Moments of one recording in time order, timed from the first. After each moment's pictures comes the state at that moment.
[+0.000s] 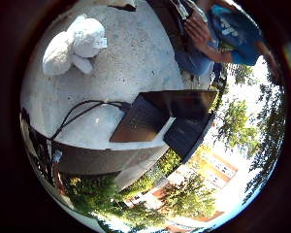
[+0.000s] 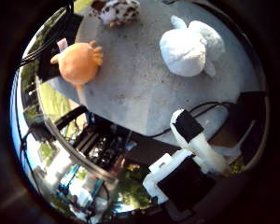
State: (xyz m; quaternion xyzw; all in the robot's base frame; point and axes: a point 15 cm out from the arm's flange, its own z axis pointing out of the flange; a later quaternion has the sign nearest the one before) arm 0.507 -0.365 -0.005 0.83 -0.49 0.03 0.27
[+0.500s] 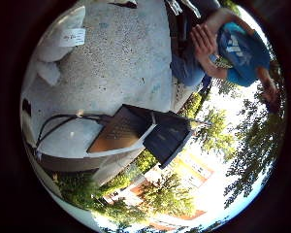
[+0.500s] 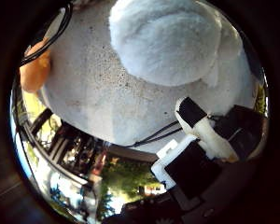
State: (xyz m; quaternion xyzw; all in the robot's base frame) arm 0.527 -0.377 -0.055 0.82 -0.43 0.08 0.36
